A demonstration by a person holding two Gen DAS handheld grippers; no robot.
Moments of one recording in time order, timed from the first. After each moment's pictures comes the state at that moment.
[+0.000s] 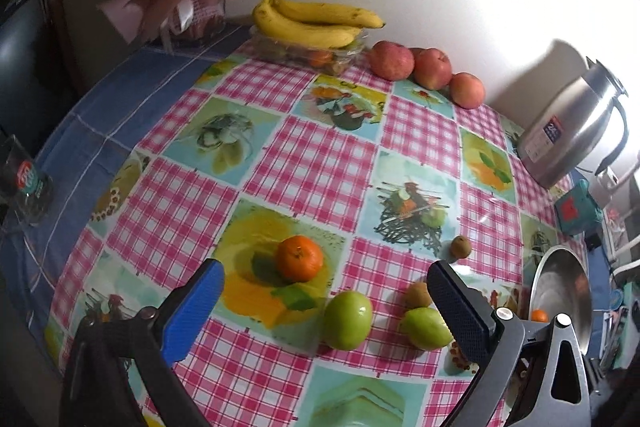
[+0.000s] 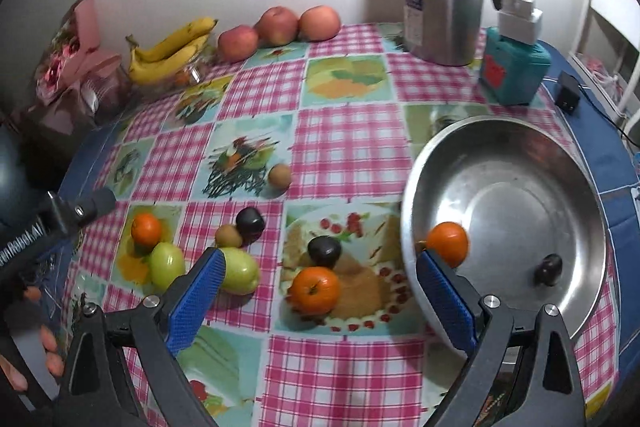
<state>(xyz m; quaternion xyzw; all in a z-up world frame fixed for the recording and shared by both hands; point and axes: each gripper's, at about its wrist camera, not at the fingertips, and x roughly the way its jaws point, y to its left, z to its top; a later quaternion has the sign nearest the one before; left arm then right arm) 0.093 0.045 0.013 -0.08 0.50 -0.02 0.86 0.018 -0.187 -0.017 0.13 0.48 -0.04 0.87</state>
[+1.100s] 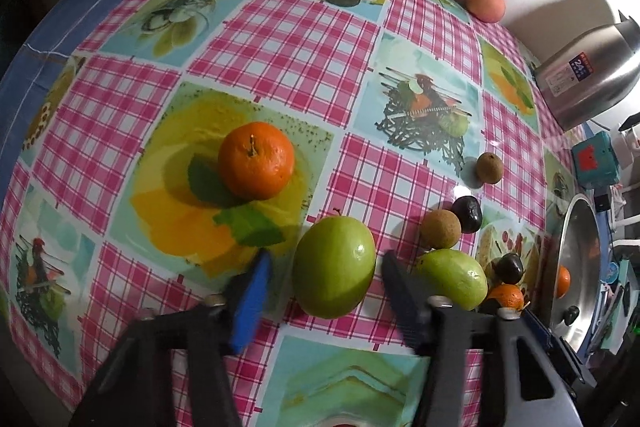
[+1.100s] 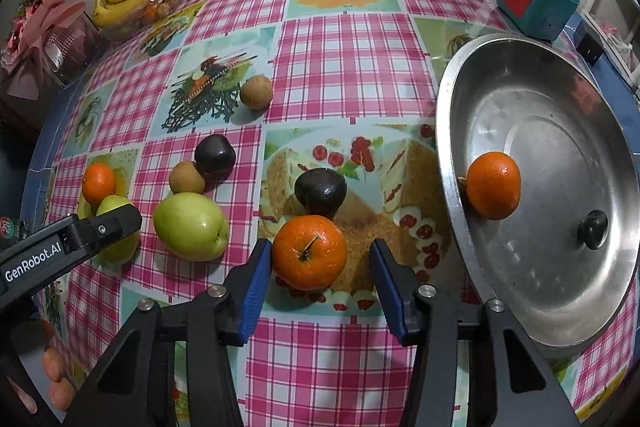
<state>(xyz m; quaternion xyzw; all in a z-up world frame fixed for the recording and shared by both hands) 0.103 0.023 -0.070 -0.10 0.62 -0.05 0.78 0.038 -0.176 -0.080 0.13 0.57 -0.05 0.81</state>
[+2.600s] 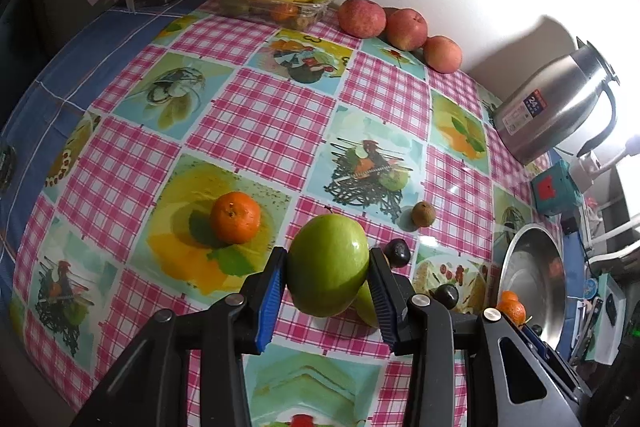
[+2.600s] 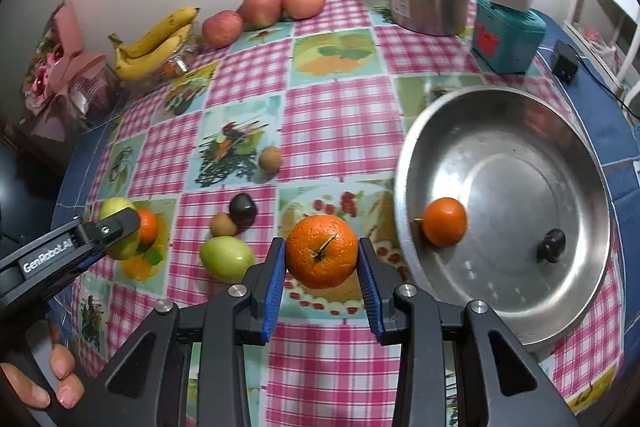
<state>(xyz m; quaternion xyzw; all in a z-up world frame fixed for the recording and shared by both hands) 0.091 0.013 -0.001 -0.11 0.55 -0.07 0.83 0.017 -0.199 -0.022 0.17 0.51 -0.05 0.84</state>
